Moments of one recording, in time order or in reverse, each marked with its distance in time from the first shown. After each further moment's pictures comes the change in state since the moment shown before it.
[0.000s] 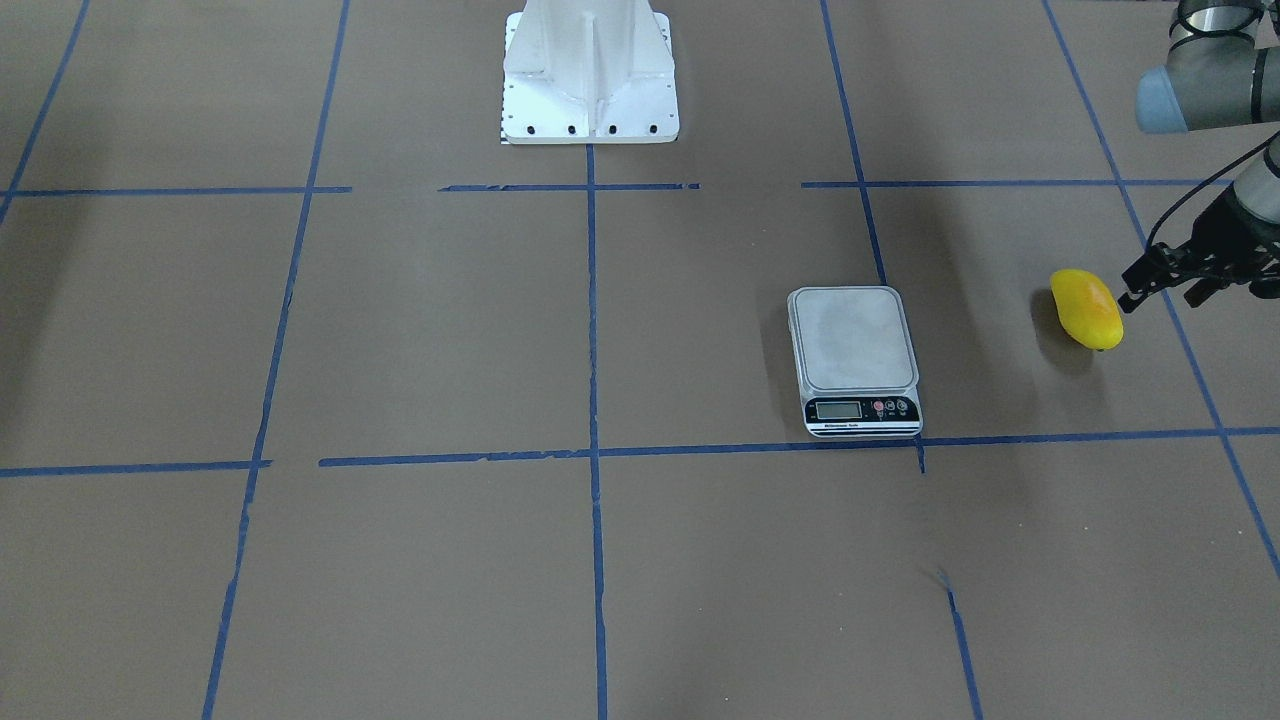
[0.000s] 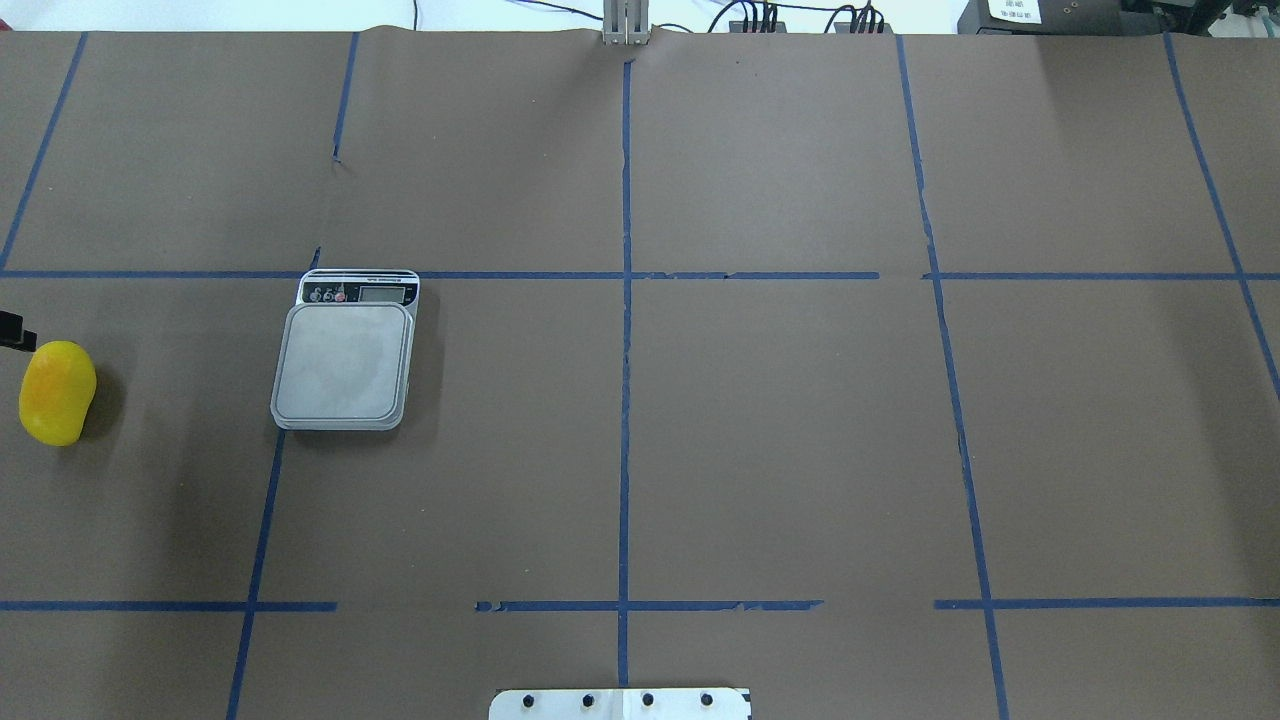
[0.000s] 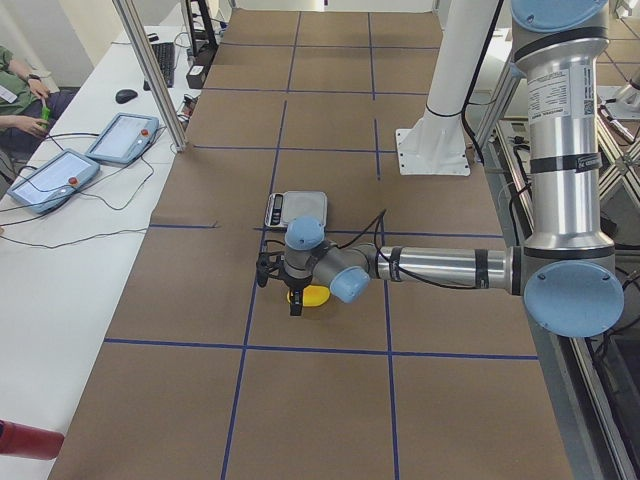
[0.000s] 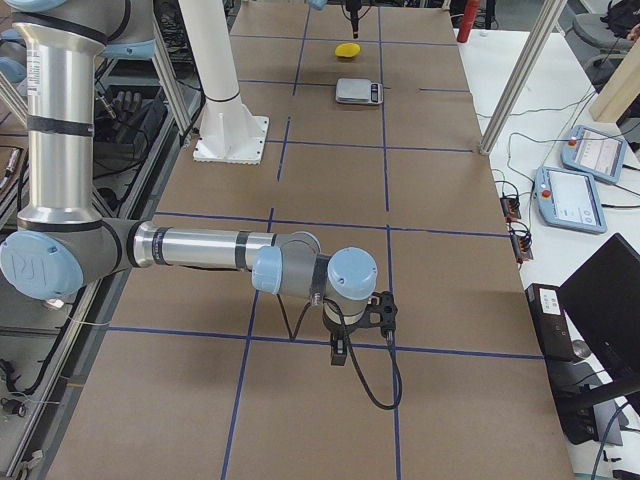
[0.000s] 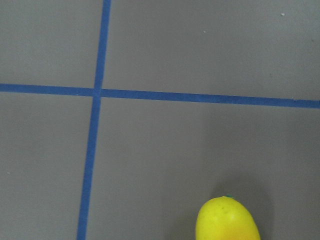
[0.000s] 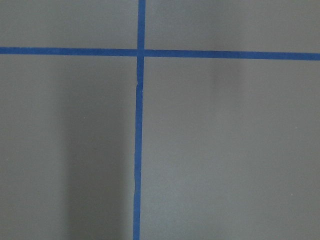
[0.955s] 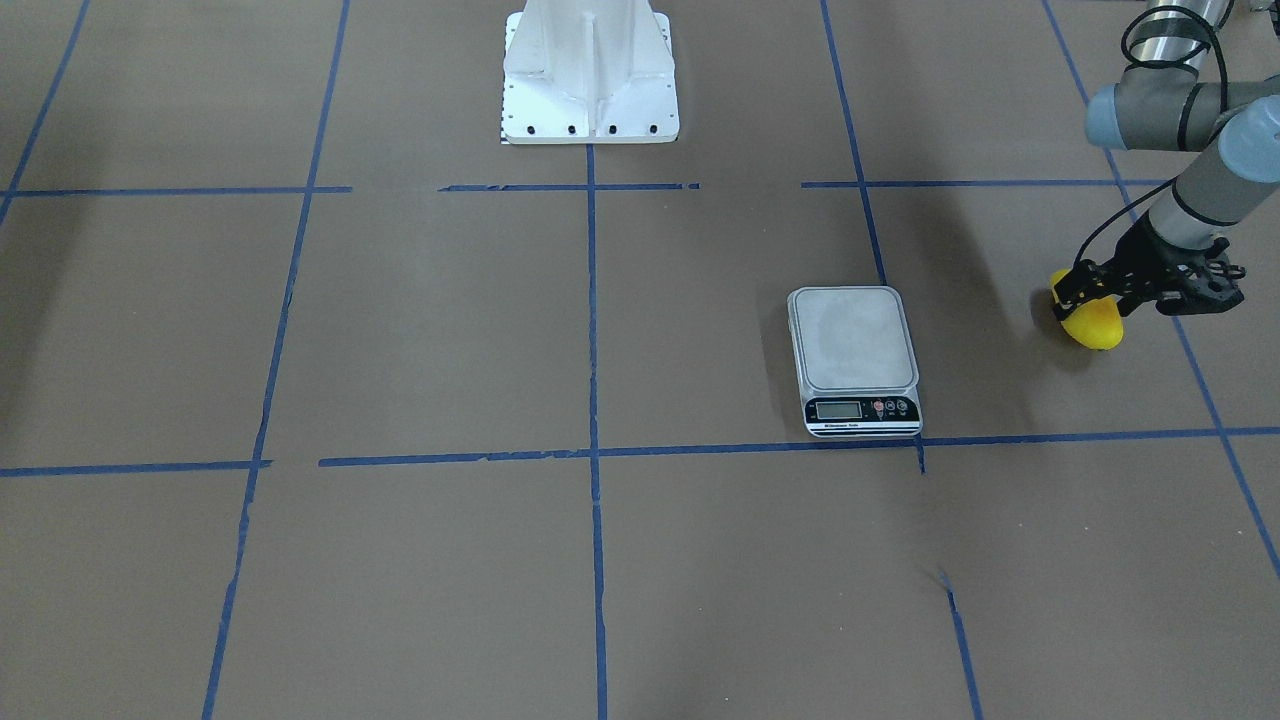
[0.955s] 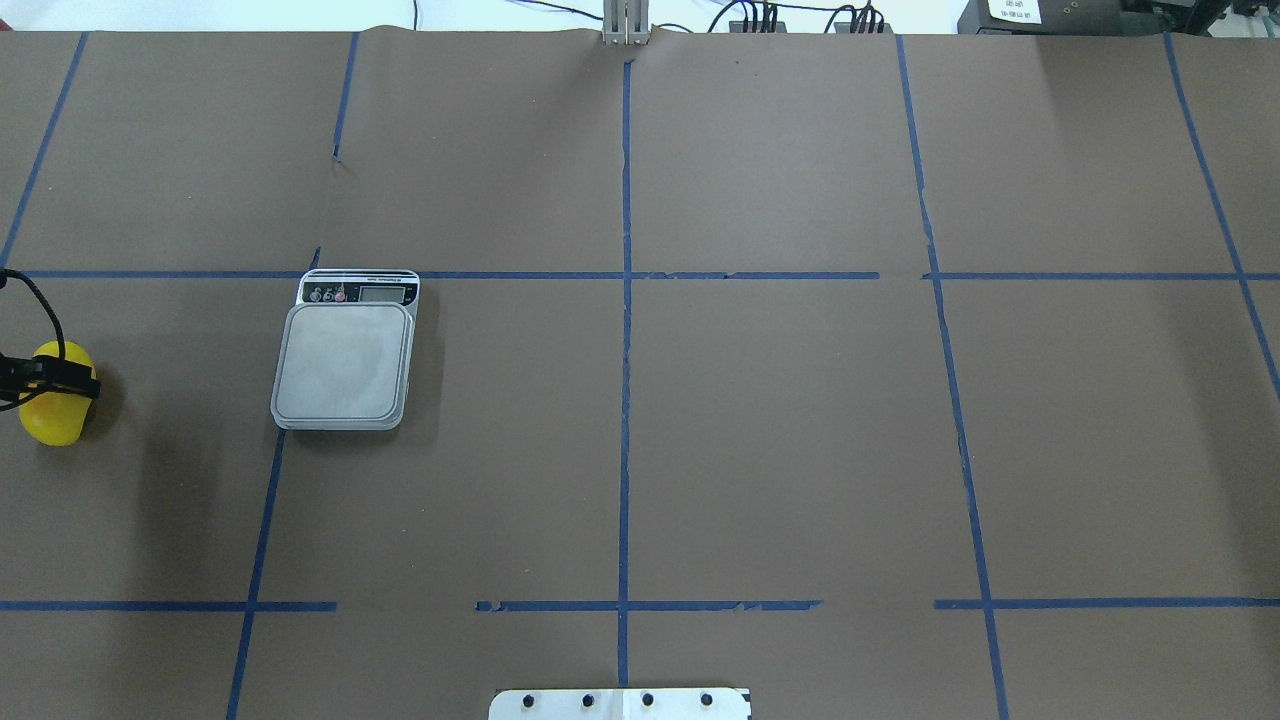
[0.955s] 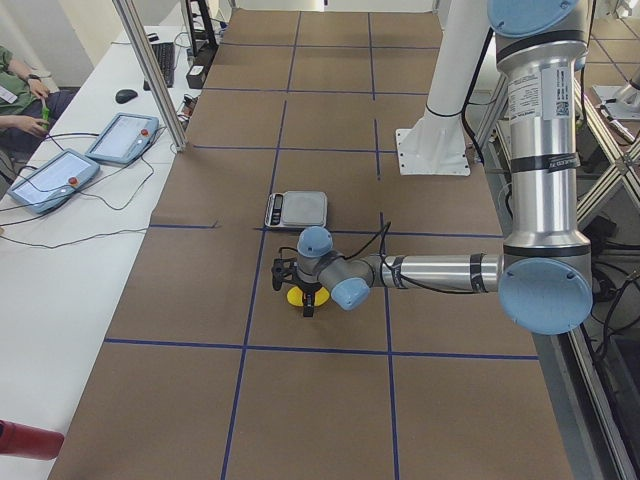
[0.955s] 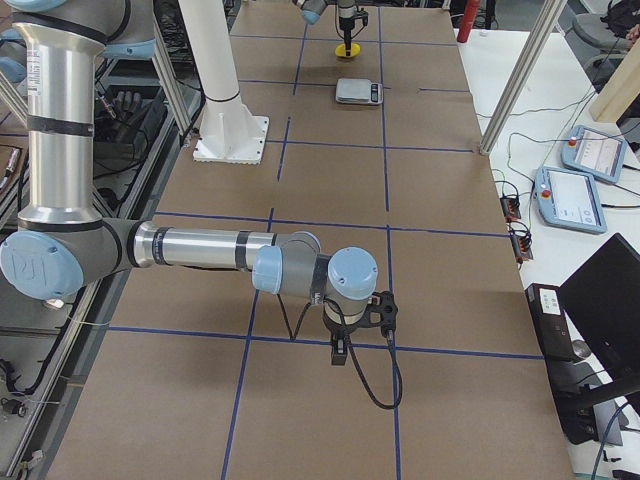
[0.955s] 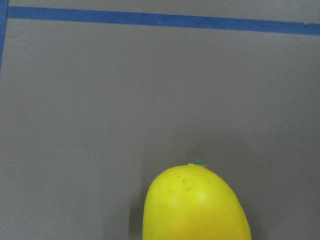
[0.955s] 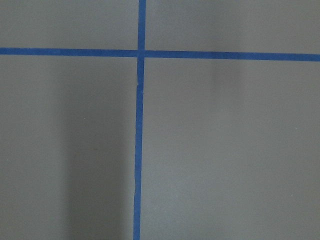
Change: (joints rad) left arm 0.144 -0.012 0.093 -0.126 0.061 -0.089; right arm 0.000 0.001 0.000 0.000 0.000 0.000
